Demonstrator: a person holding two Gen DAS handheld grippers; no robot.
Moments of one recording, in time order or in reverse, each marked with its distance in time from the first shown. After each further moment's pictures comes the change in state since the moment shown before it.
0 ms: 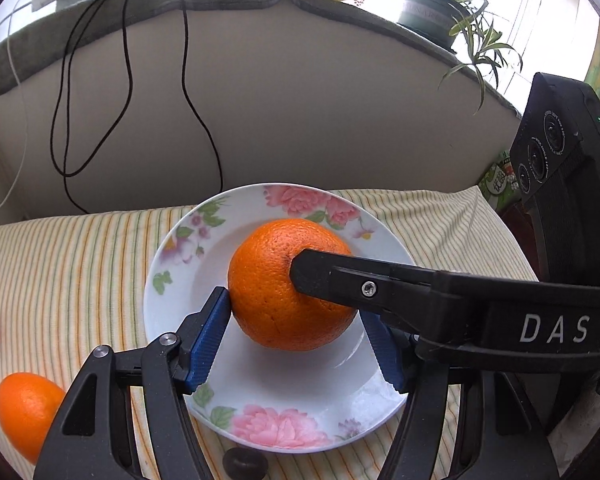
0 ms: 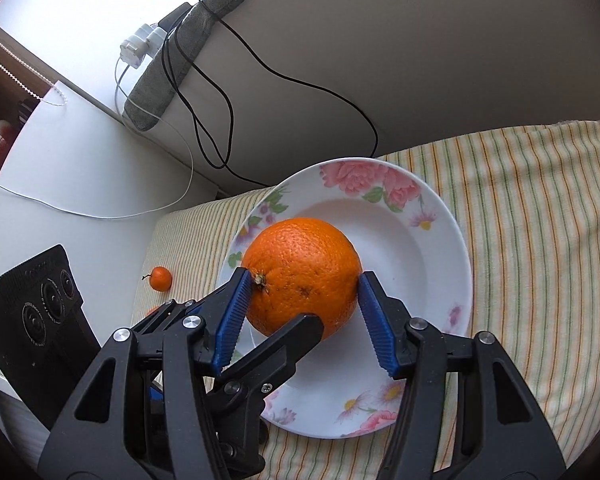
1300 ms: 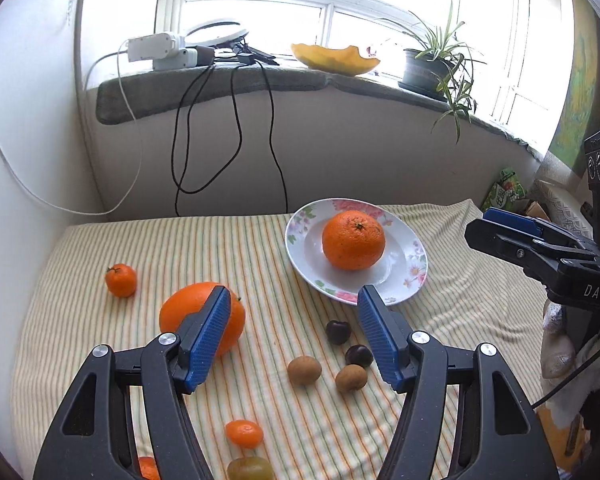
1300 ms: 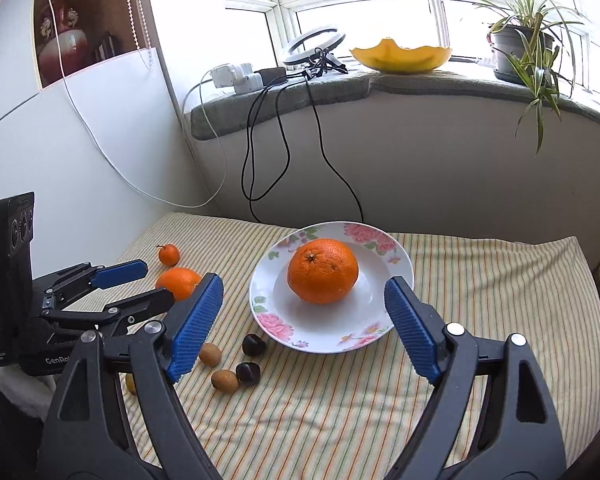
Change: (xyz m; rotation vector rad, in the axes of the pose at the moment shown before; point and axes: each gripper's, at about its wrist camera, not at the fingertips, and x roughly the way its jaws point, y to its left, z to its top) left arm -0.142 0.042 -0.064 0.014 -0.184 0.120; right arm -0.117 0.092 -0.095 -0.425 -0.319 -0.216
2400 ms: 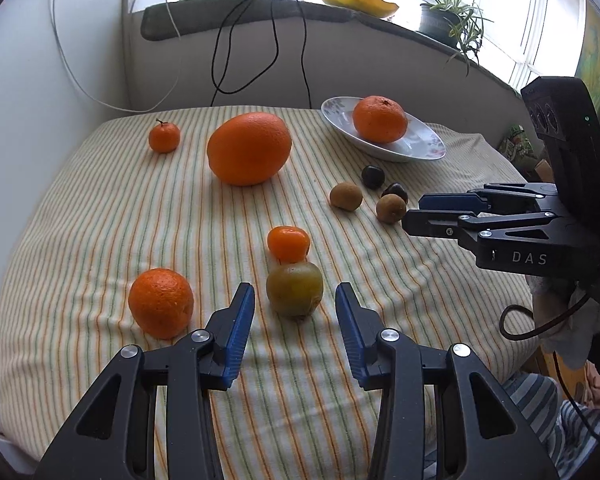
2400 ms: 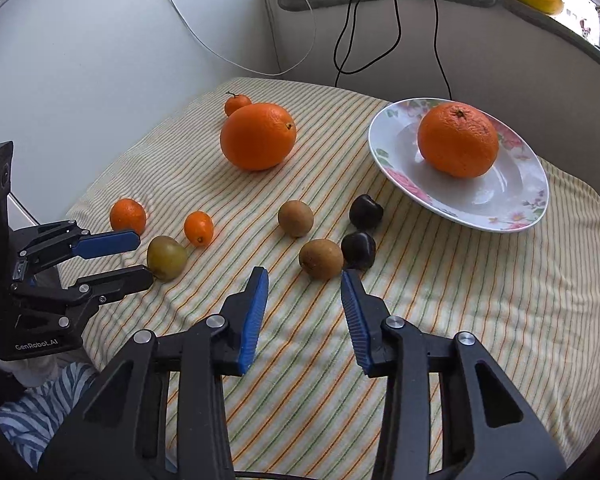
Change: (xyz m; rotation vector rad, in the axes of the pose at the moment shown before) left arm -0.023 0.023 -0.113 -0.028 0.142 0.035; right arm 0.062 0.078 -0.087 -0.196 0.325 0.133
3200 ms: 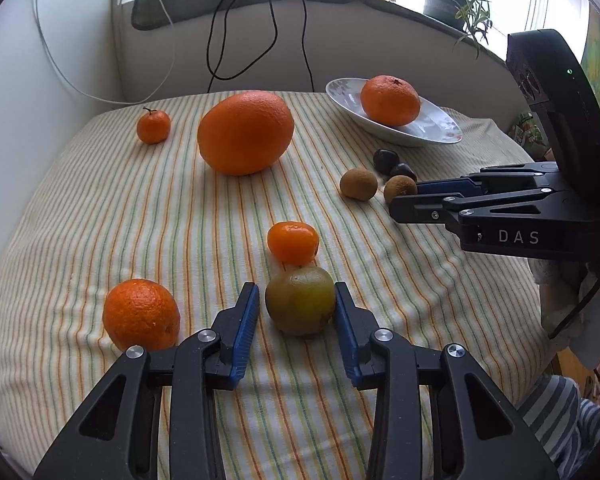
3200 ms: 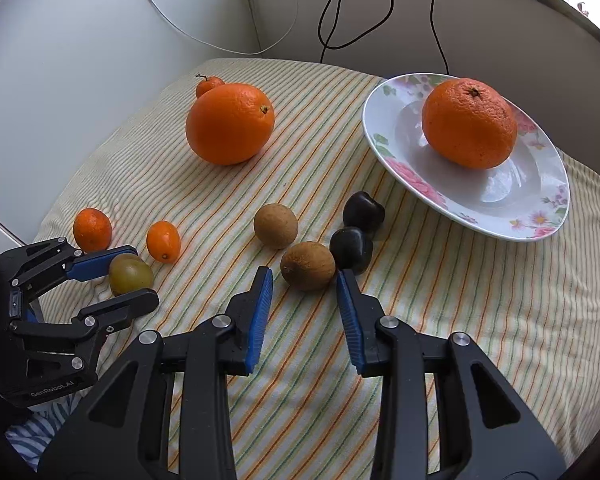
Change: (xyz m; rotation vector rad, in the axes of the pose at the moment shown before) left arm 0.024 0.000 0.002 0.019 0.034 0.021; right arm 0.035 -0.004 0.023 0.037 0.077 -0.037
